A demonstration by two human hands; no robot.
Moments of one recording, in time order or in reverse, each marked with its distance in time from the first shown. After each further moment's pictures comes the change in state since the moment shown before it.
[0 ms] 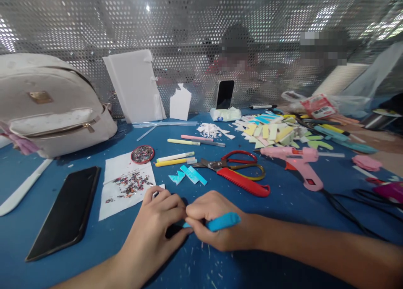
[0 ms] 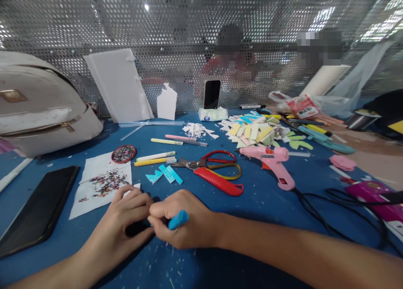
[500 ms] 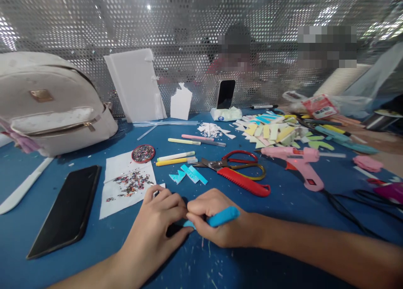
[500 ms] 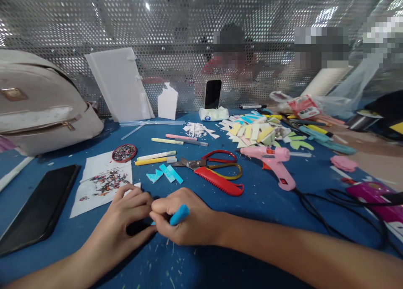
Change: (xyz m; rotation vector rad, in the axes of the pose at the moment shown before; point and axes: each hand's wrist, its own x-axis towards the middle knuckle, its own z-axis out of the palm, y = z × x) left_hand -0.001 0.000 -0.001 0.012 -0.006 -0.015; right_hand 0.000 0.000 -0.001 -0.011 0.015 0.015
